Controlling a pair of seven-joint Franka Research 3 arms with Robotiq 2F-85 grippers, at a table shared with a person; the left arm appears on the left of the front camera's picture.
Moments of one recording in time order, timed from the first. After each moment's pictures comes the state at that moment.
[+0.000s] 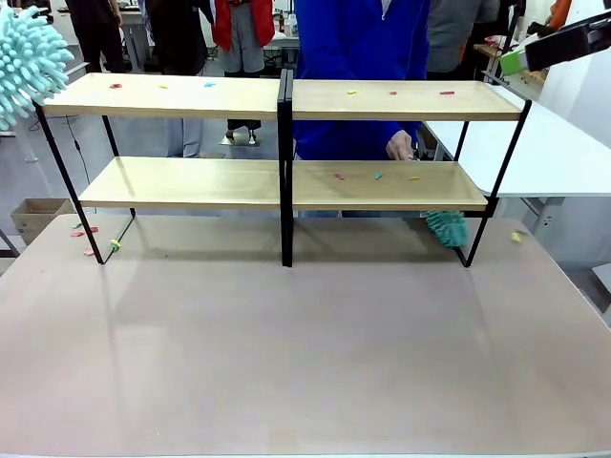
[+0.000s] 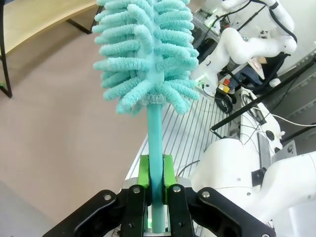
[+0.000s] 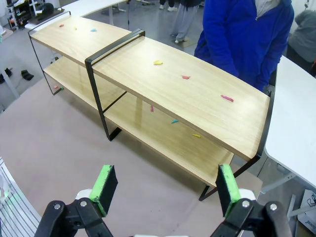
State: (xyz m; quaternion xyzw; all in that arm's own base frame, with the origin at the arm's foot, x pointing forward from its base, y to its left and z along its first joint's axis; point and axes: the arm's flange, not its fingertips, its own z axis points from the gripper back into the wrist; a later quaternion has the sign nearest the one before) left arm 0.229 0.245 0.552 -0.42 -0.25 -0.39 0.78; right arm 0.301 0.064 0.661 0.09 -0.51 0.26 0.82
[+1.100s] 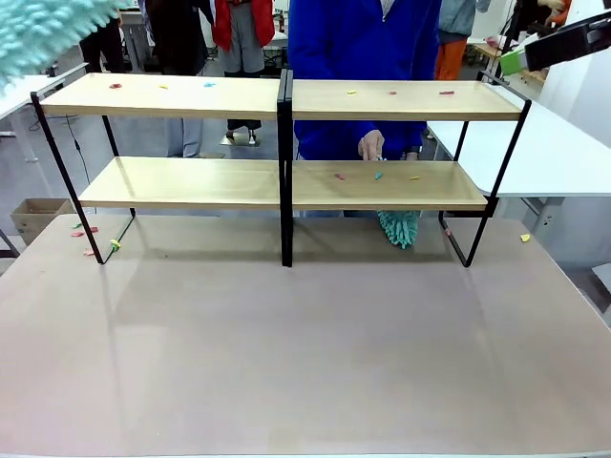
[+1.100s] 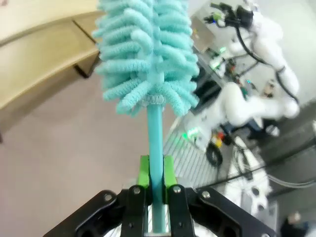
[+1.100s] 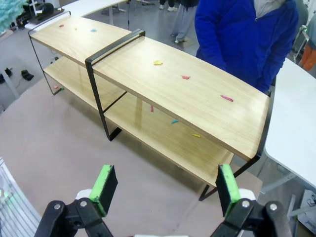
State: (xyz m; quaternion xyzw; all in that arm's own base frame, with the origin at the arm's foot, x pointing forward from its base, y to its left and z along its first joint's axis) left arm 0.282 0.113 0.640 -0.44 -0.28 -0.29 0.80; right arm 0.300 0.065 0.661 0.09 -0.51 0.26 0.82
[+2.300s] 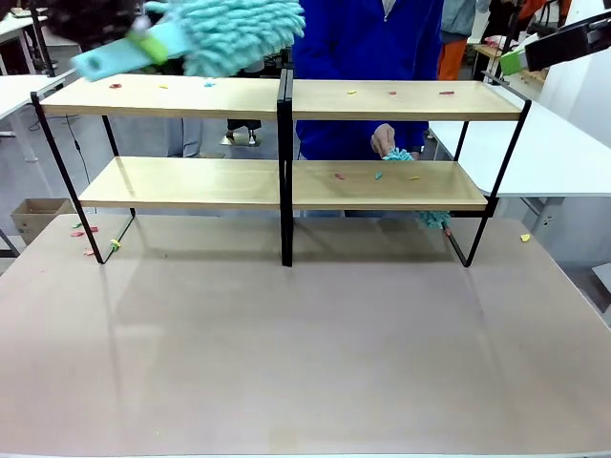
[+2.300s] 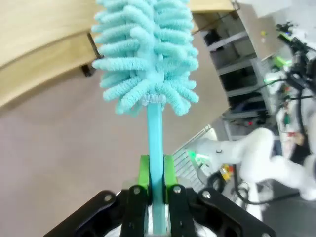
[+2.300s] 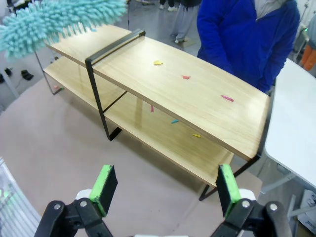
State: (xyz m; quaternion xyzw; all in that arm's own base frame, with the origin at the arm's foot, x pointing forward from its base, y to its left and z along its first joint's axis) left arm 0.360 -0.185 0.728 -0.30 -0.17 -0.18 0.92; right arm 0.300 0.065 0.661 0.09 -0.51 0.26 0.82
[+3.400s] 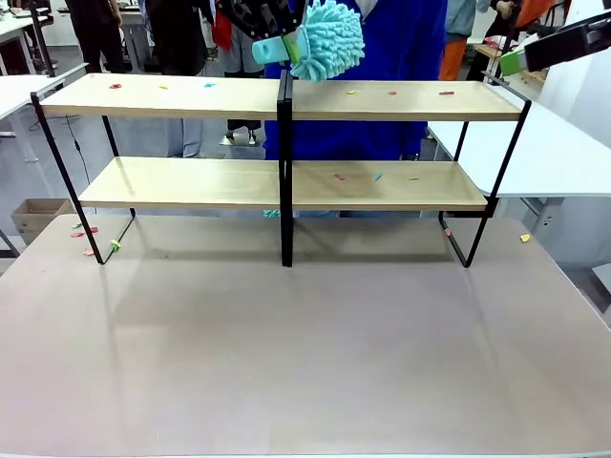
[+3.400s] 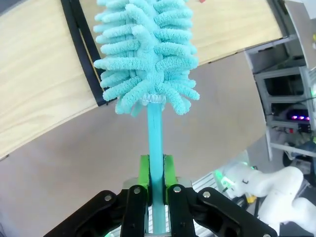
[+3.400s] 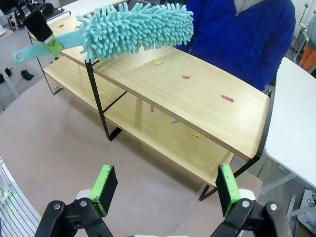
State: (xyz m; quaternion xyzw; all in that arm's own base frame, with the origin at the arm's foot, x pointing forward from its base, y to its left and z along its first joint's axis) left arm 0.466 -0.340 0.724 -0.17 -0.15 -0.19 0.96; right arm 0.300 0.065 0.661 0.09 -0.51 0.26 0.82
